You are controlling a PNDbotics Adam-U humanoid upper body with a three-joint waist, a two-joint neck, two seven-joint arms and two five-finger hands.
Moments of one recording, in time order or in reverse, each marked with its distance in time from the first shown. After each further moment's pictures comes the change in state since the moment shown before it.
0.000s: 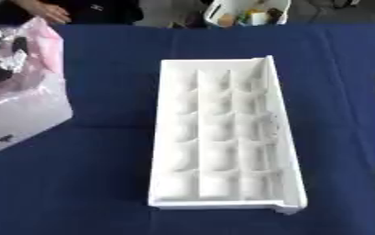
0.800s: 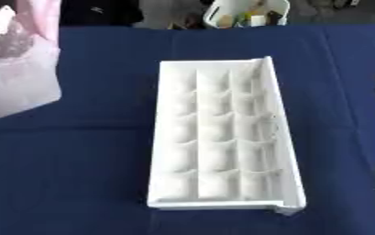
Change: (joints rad) left arm -0.094 0.043 -0.019 -0.048 0.010 -0.010 -0.071; right arm 0.000 0.000 0.000 0.000 0.003 0.000 0.000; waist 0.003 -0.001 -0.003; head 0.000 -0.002
